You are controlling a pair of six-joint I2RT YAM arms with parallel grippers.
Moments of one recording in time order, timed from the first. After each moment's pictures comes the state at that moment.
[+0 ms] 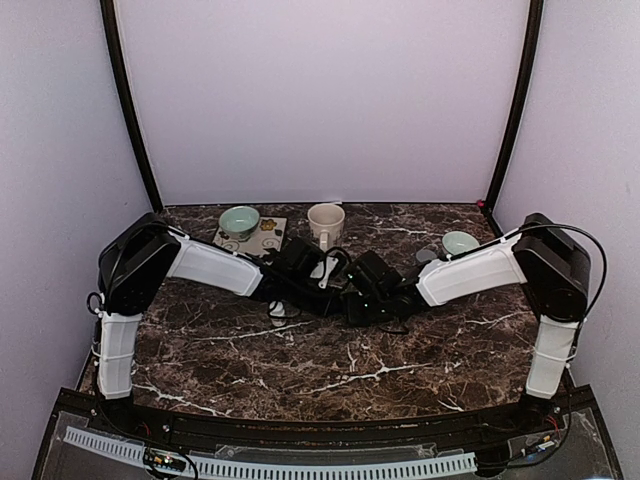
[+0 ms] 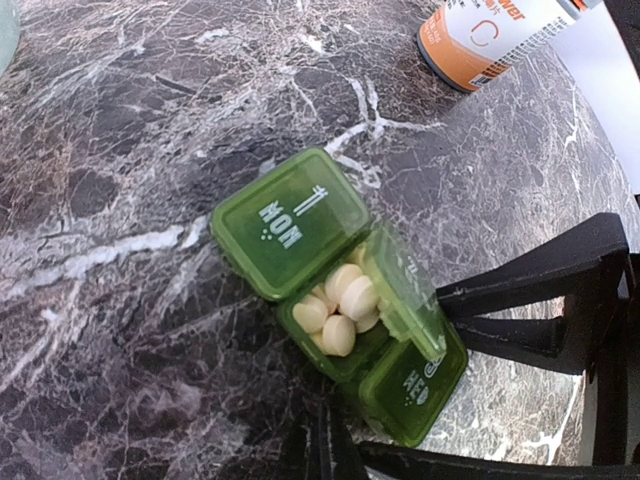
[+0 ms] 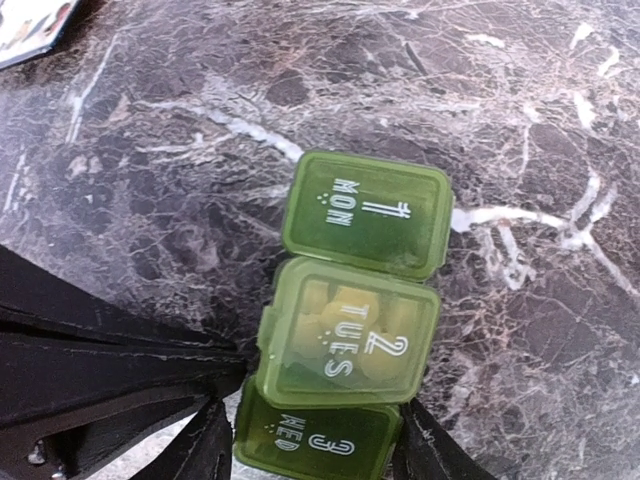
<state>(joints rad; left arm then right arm) -0.86 2.12 1.32 0.00 0.26 -0.36 0.93 1.88 1.06 -0.15 0.23 0.71</state>
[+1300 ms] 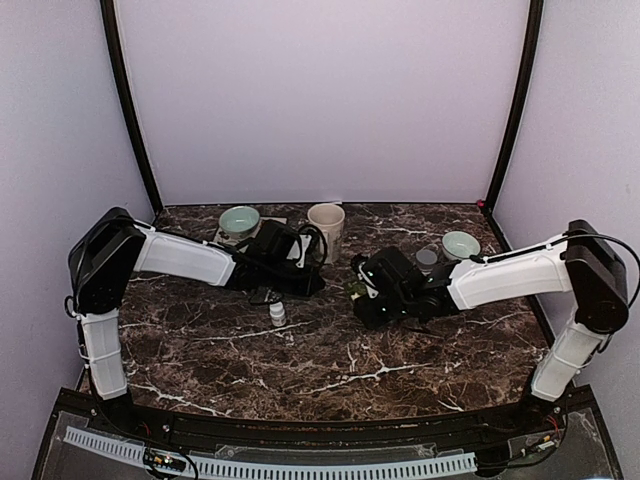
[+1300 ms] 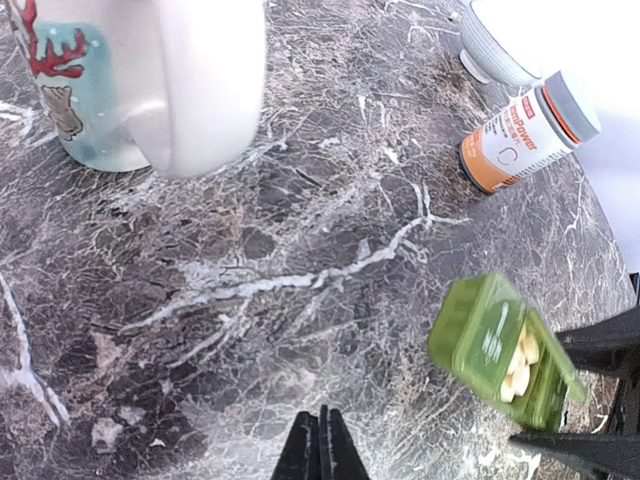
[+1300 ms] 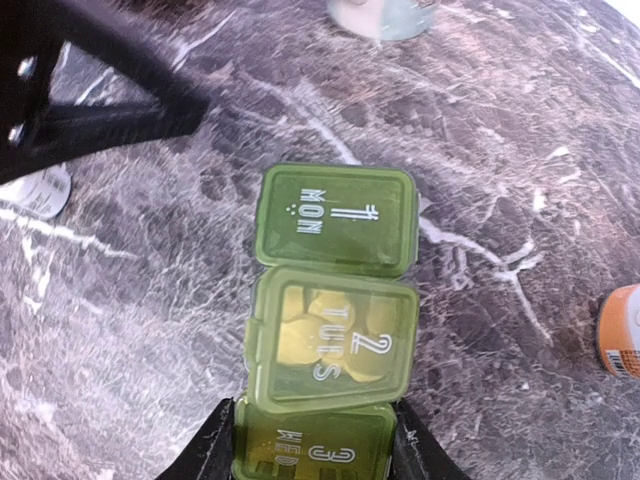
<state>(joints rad) -0.78 1.96 1.20 0.05 0.17 -0.43 0.96 1.67 0.95 -0.18 0.25 0.33</state>
